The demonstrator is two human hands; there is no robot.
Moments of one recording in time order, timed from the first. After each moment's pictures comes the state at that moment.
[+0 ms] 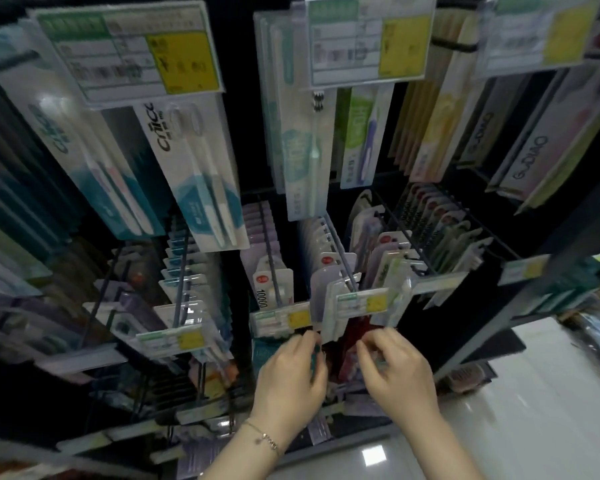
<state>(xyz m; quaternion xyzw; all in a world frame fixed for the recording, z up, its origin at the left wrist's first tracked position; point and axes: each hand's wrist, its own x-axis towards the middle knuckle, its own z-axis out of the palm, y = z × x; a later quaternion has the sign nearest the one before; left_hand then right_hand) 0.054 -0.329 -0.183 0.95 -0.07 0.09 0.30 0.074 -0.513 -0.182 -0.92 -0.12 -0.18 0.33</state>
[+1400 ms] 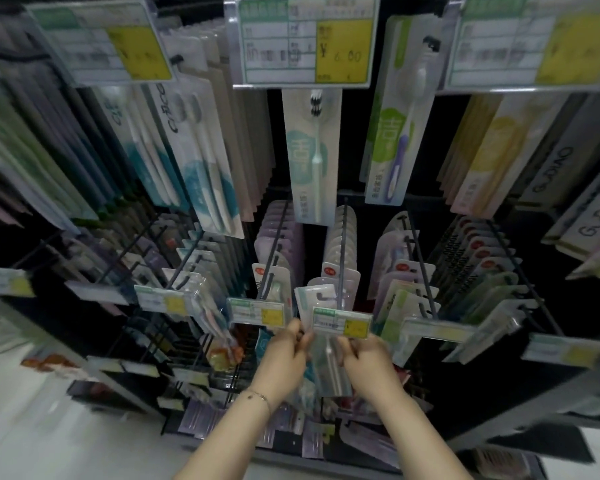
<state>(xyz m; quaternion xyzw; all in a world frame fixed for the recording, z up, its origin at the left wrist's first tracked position) 0.103 -0.370 -0.225 0.85 0.18 0.01 0.49 0.159 -0.526 -0.196 -0.86 -0.17 0.15 0.46</state>
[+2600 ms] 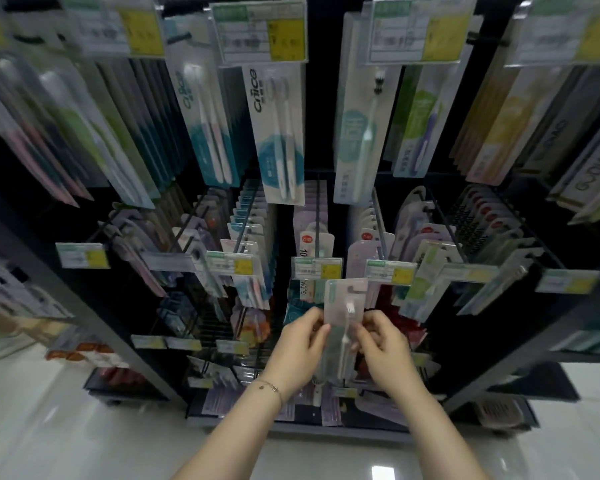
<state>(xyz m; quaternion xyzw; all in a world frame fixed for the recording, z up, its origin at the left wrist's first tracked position) 0.006 -0.334 -0.183 0.87 0.05 0.05 0.49 0.060 -0.497 -0.191 -0.81 -0.12 0.10 0.56</state>
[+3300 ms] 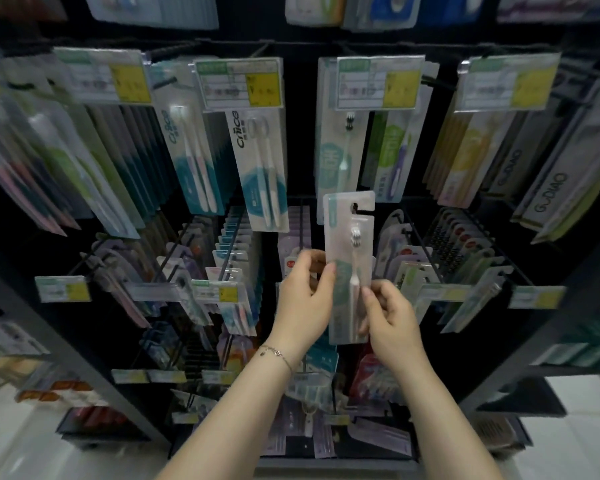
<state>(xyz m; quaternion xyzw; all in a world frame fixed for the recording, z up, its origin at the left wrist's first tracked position) 0.056 -0.356 -0.074 0.77 0.05 0.22 0.59 0.088 -0.497 -0.115 -0.77 -0.16 -0.05 0.61</state>
